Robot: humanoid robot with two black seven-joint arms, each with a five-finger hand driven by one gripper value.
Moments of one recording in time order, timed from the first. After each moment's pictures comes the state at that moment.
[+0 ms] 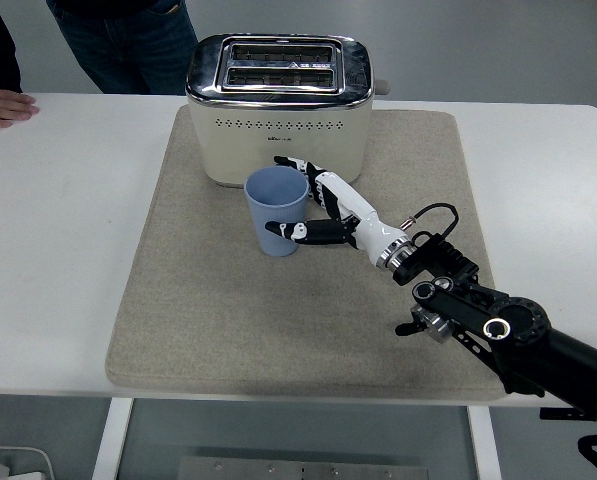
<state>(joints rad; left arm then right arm) -0.02 0.00 -0.15 -0.13 -0.08 -0.13 0.00 0.78 -0.04 0.38 0.88 -0.81 -0.13 0.43</state>
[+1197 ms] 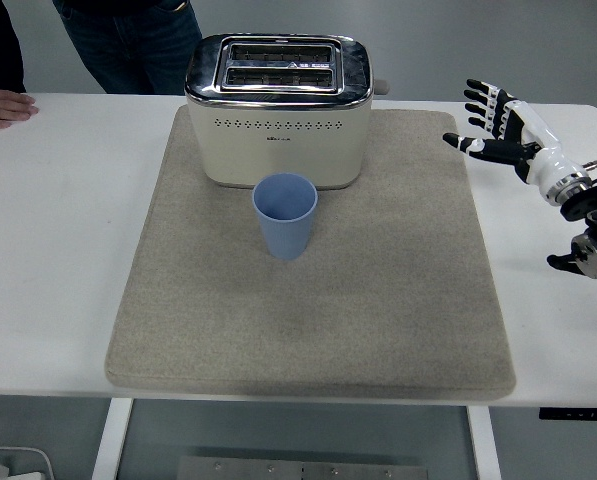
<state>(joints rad) -0.02 0.00 -0.15 -0.13 -0.08 -0.13 0.00 0.89 -0.33 0.50 0.67 -0.54 -0.01 0.39</state>
